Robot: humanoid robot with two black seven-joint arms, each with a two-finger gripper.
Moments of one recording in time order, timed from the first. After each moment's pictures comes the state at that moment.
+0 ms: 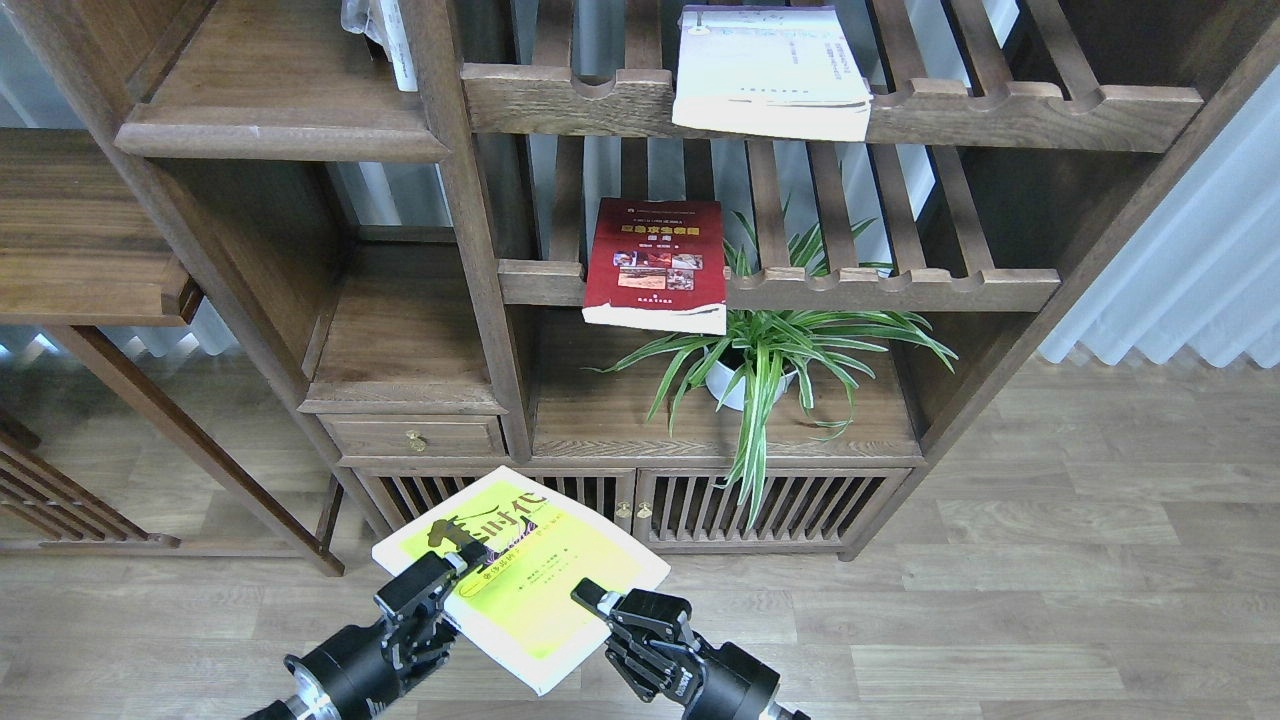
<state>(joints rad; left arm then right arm) -0.01 0.32 -0.60 -1.13 -0.57 -0.49 0.19 -0.07 -0.04 0.66 1.10 0.51 0.58 -0.33</state>
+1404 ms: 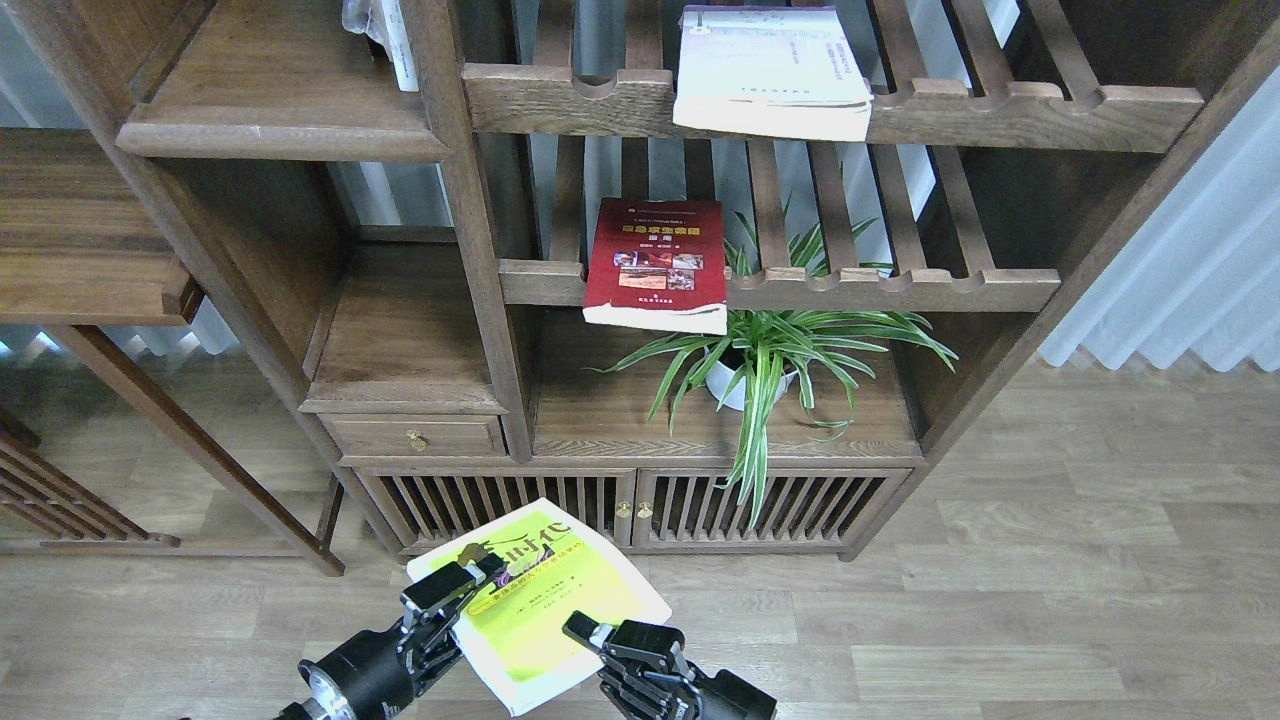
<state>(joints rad) -0.14 0.32 -0.43 -1.09 -0.64 -0.49 0.11 -0.09 -0.04 0.65 1.09 0.48 0.58 -0.36</state>
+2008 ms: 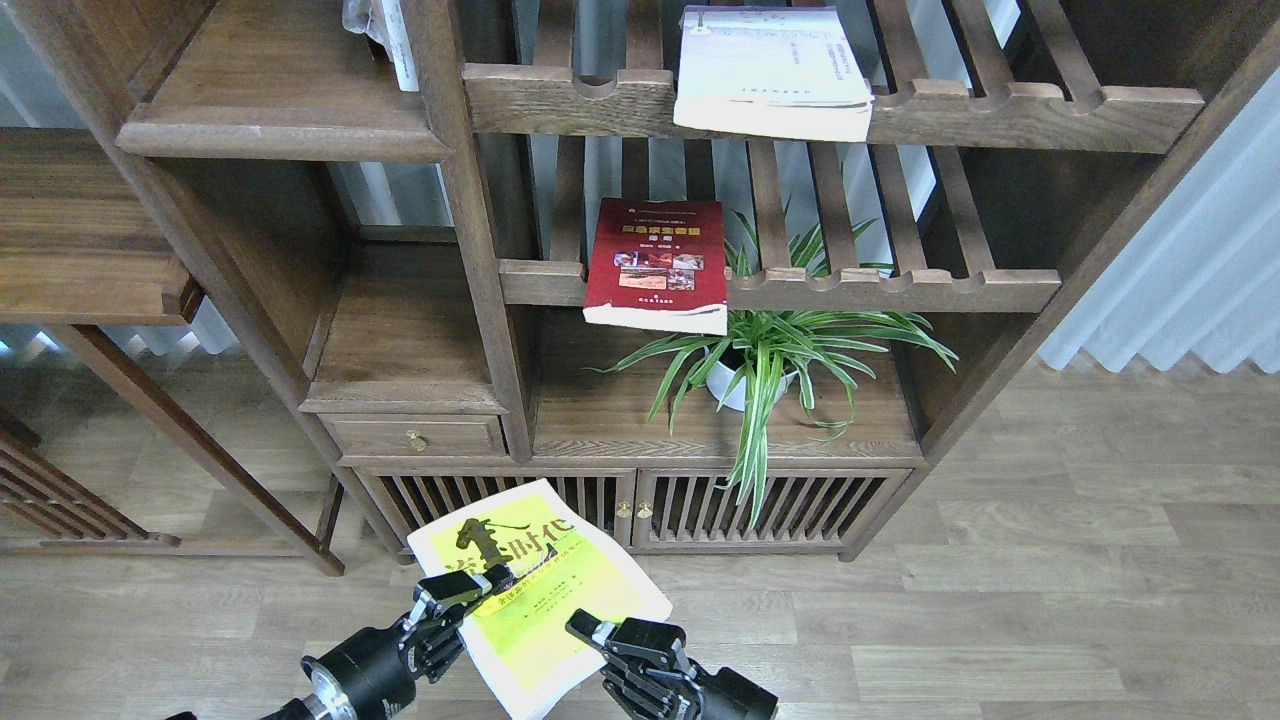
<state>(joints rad) -0.13 0.35 -0.41 -1.10 -0.66 -0.49 0.11 -0.10 -0.04 0.66 1.08 0.49 0.58 -0.34</state>
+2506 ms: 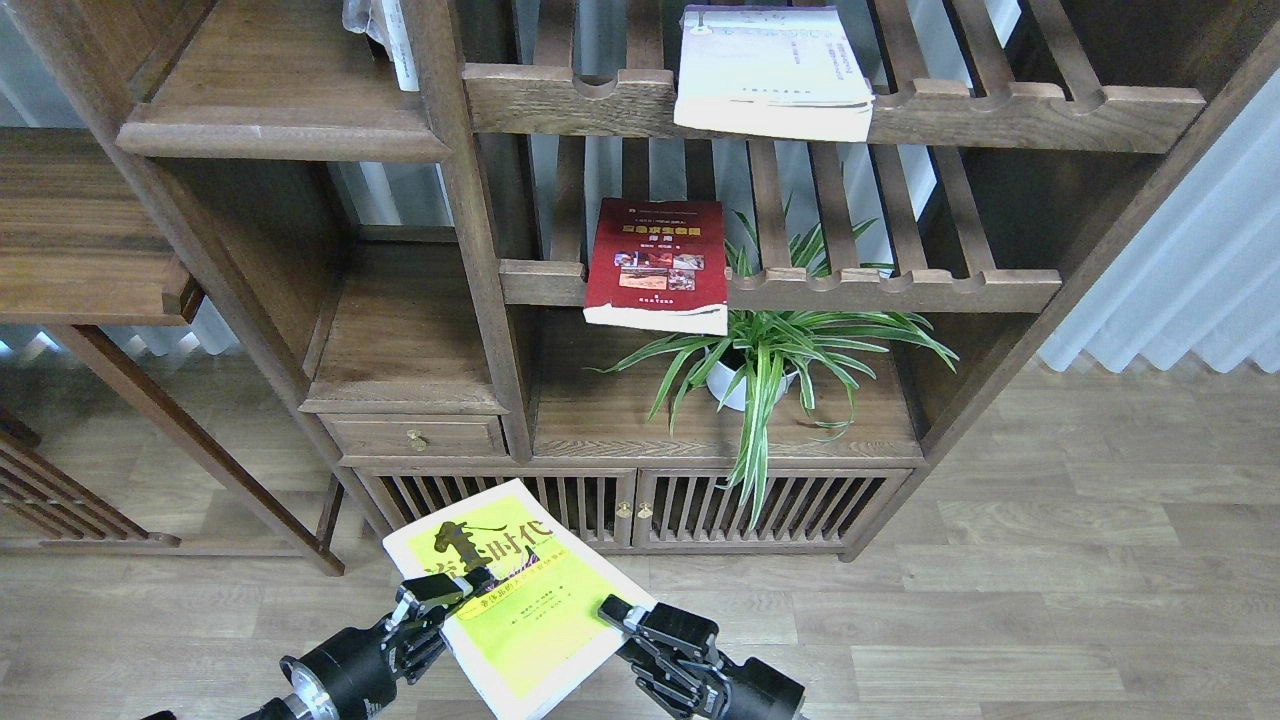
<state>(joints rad) -0.13 0.40 -0.43 -1.11 -0.67 -0.49 0.10 -0.09 -0.12 0.69 1.07 0.47 0.58 -0.29</state>
